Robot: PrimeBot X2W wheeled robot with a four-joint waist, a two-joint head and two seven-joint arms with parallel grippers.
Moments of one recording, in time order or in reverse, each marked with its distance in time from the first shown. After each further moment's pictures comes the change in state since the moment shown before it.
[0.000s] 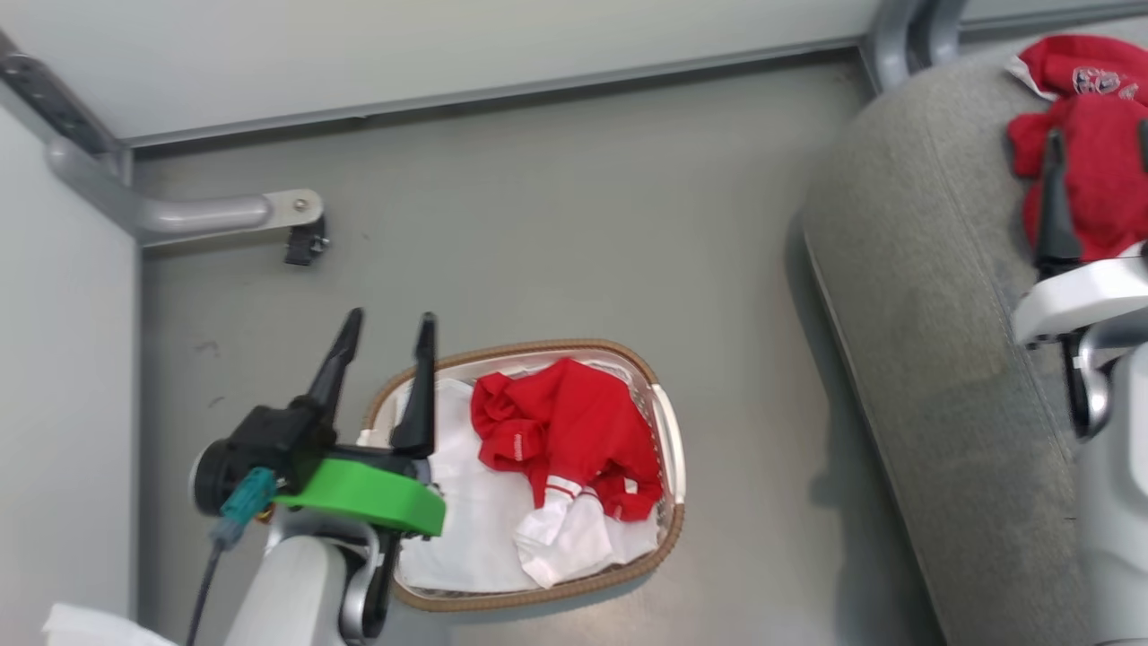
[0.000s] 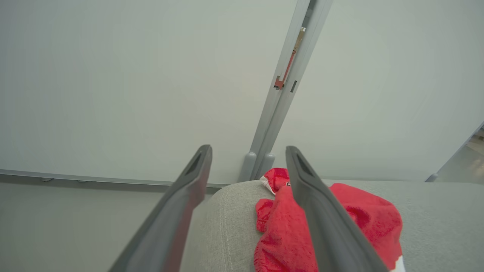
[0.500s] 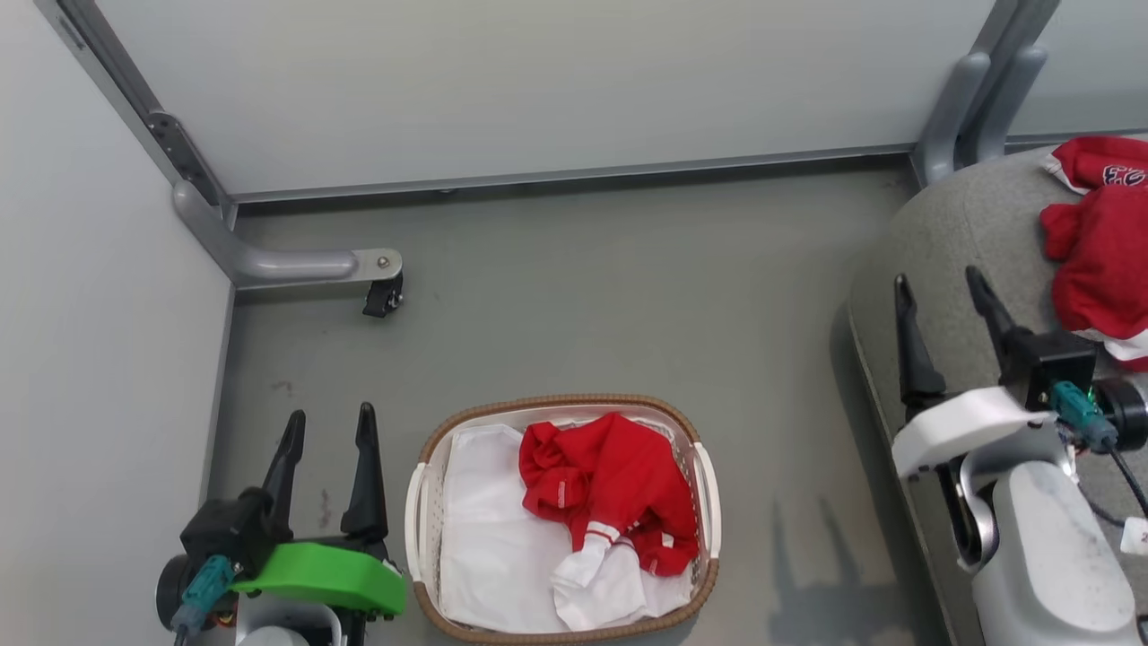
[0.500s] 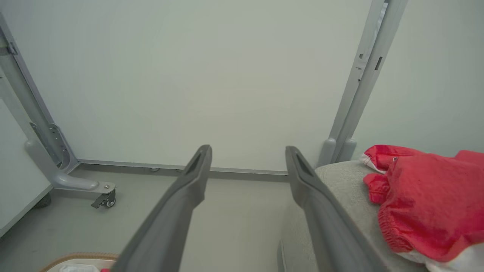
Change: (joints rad) left arm 0.160 -0.004 0.128 -0.002 -0.016 0.024 0.000; right arm 0.193 0.111 0.152 -0.020 0.127 0.000 0.000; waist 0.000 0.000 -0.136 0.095
